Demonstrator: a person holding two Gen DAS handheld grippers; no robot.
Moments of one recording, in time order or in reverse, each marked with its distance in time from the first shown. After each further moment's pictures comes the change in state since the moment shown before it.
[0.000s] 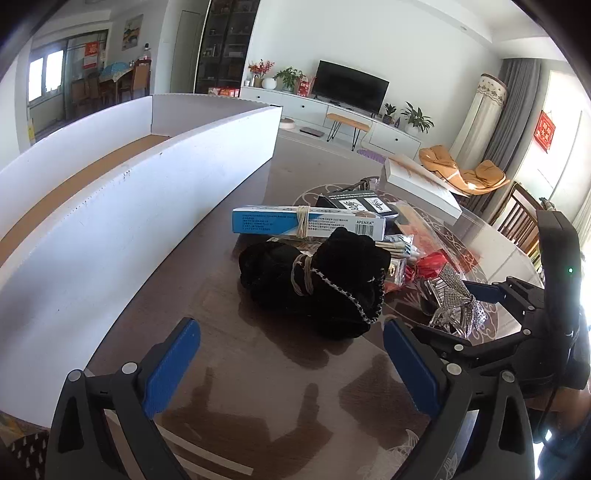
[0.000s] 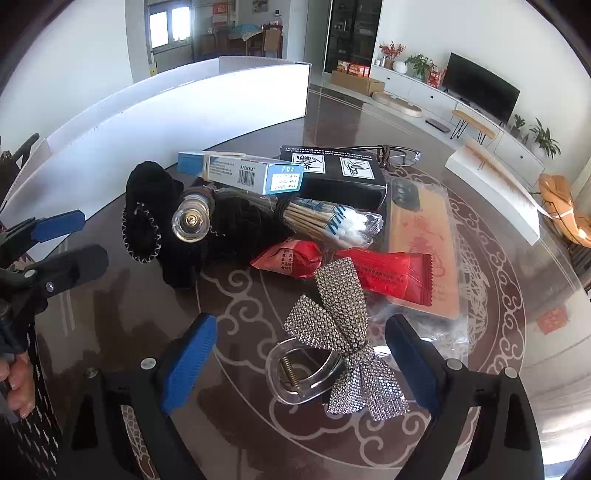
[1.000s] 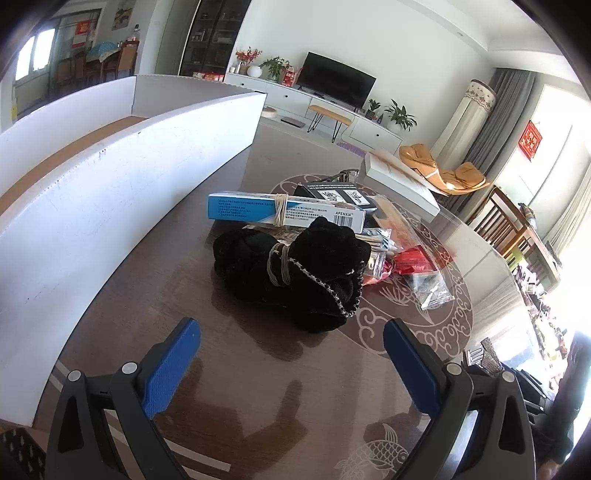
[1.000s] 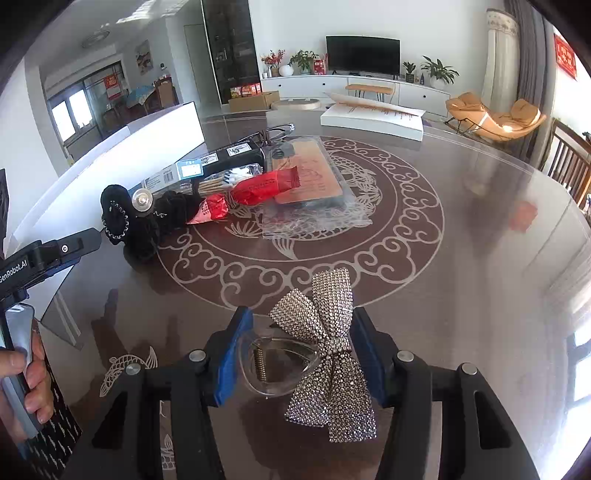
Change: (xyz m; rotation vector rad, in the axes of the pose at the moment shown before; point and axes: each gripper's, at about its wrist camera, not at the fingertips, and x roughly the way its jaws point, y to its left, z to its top) left arm 0.008 0.008 0.002 -0.063 0.052 -0.137; right arm -0.070 -0.023 -0.107 0.460 -0.123 -0.147
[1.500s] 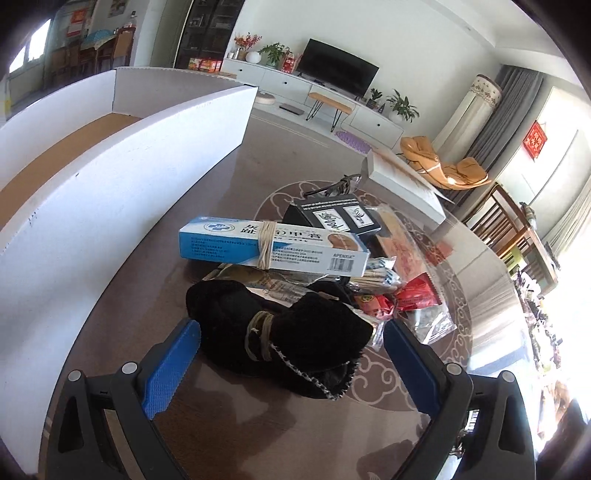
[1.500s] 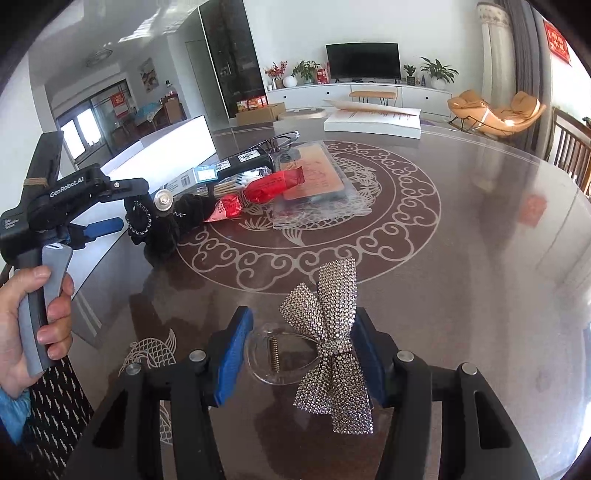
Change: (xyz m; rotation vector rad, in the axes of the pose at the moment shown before) left arm 0.044 -0.012 0.050 0.014 0.096 0.066; right arm -0.019 -0.003 -0.021 0.030 -0.048 0.067
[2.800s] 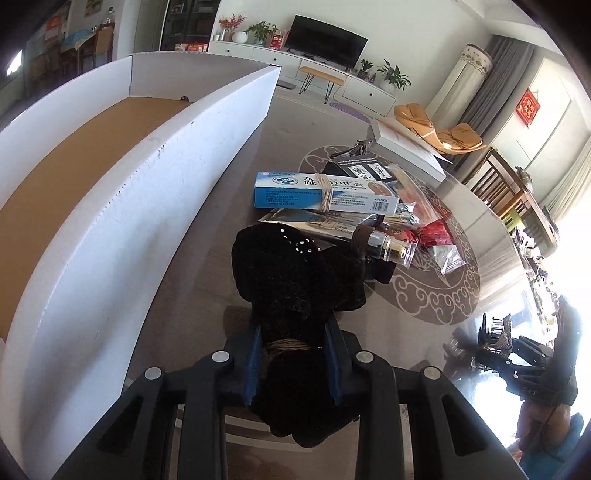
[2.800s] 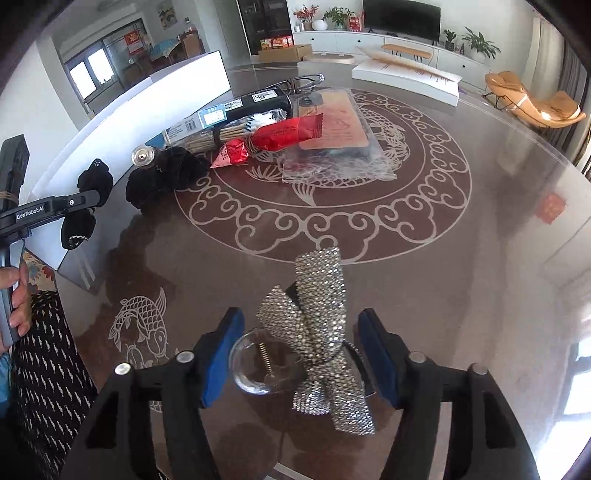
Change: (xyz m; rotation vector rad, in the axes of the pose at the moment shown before) left arm -0.068 0.060 -0.040 0.082 0.070 -0.069; right arm 0.030 -0.002 0.017 -0.088 0.280 0.032
